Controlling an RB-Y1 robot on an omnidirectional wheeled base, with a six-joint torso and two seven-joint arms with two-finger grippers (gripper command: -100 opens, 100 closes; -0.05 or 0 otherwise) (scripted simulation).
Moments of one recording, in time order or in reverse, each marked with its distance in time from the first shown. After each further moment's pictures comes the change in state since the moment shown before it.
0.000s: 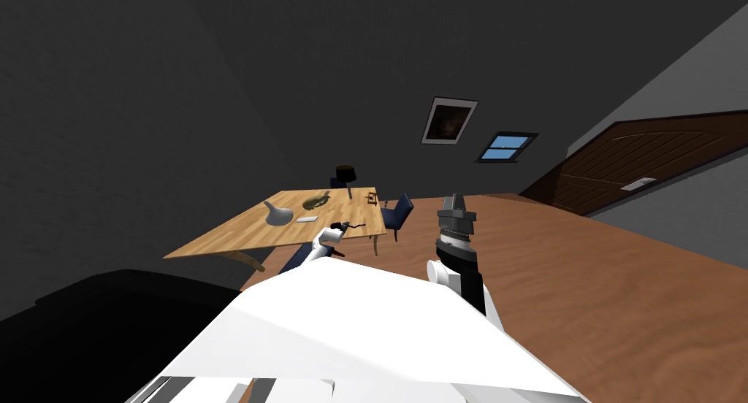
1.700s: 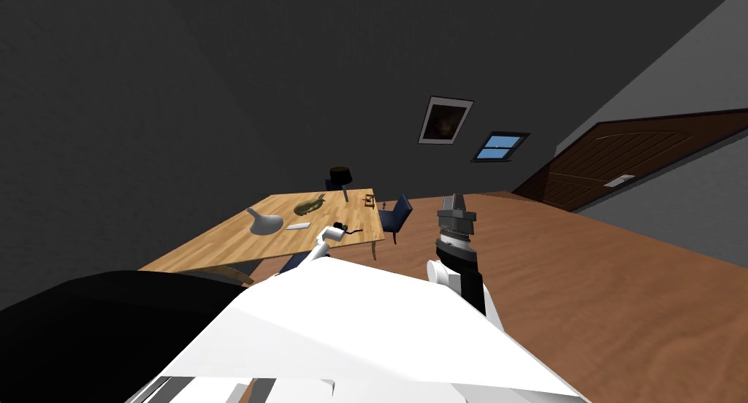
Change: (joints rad) left arm -0.086 0.018 -0.013 0.171 -0.031 0.067 0.011; right arm 0.000 0.000 0.000 0.000 0.000 0.000 0.000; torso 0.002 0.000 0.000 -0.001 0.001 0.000
